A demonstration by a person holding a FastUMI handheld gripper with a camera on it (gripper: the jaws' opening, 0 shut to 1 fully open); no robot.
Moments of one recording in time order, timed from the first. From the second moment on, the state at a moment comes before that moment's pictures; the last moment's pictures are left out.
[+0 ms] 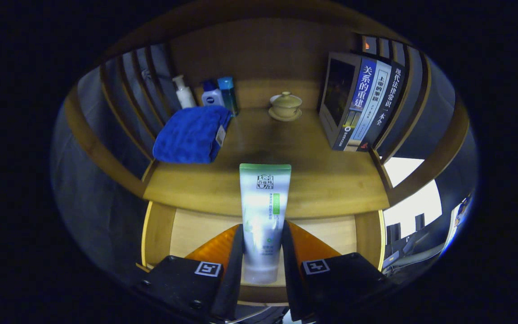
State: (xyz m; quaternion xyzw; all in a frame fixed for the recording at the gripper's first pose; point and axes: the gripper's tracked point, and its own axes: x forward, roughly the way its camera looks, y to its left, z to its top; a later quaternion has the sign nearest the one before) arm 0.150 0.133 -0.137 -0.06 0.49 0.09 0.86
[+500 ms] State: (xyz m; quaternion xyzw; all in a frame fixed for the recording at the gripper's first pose) arm 0.226 0.154 -0.163 -0.06 0.48 0.09 0.87
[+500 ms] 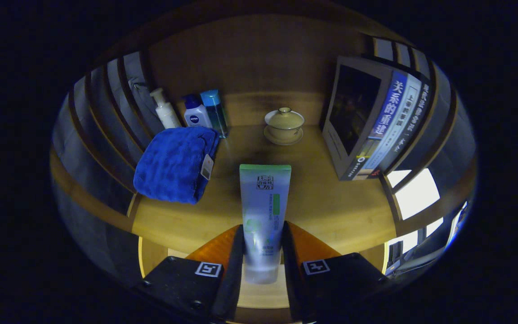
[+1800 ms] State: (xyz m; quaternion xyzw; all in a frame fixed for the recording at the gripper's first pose) arm 0.122 0.137 -0.089 -0.01 0.29 0.12 0.95
